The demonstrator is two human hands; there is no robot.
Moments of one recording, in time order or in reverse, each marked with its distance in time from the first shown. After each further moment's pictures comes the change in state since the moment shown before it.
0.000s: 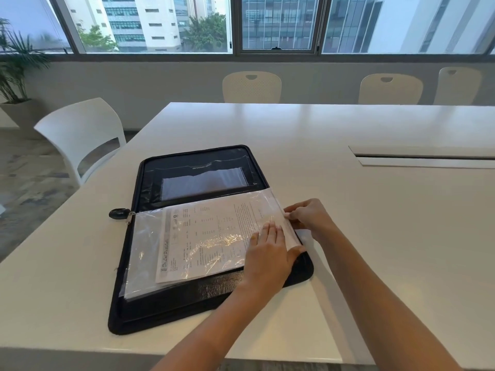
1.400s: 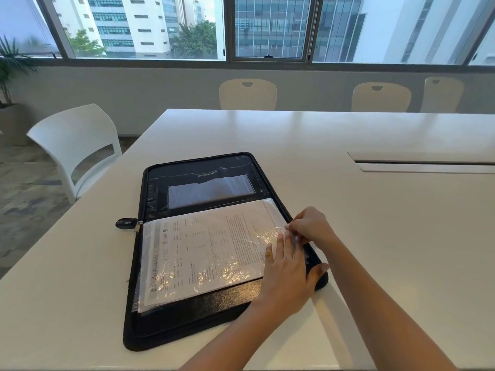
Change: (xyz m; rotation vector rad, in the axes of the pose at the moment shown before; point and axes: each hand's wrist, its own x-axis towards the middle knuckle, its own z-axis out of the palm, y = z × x) left_hand -0.015 -0.001 -0.008 -0.216 -0.279 0.051; right_hand -0.018 -0.016 0.026 -0.527 0.056 -0.021
